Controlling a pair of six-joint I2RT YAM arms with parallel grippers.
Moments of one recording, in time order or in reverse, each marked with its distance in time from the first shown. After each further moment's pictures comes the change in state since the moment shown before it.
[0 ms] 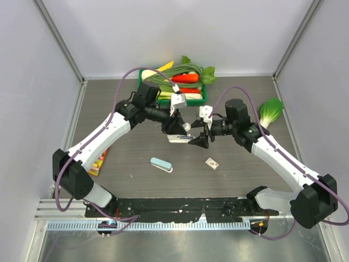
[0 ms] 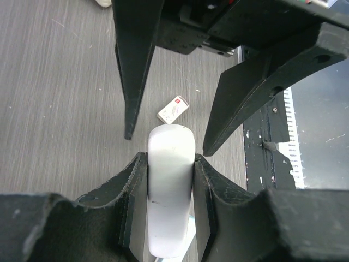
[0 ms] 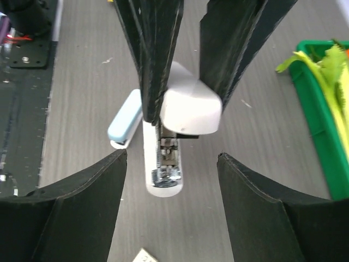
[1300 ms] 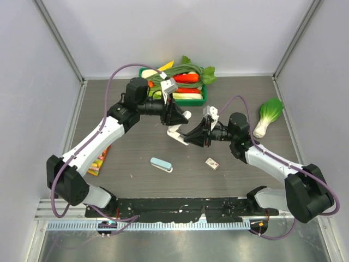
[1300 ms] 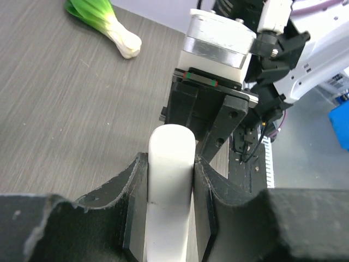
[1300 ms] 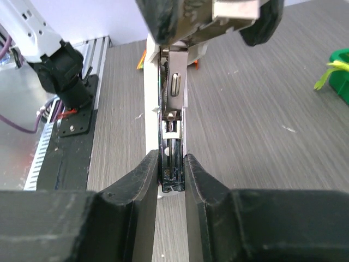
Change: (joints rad) left arm 0.047 -0.084 -0.095 0.337 -0.010 -0.395; right arm -0.023 0.056 -0.335 0.771 -0.129 0.599
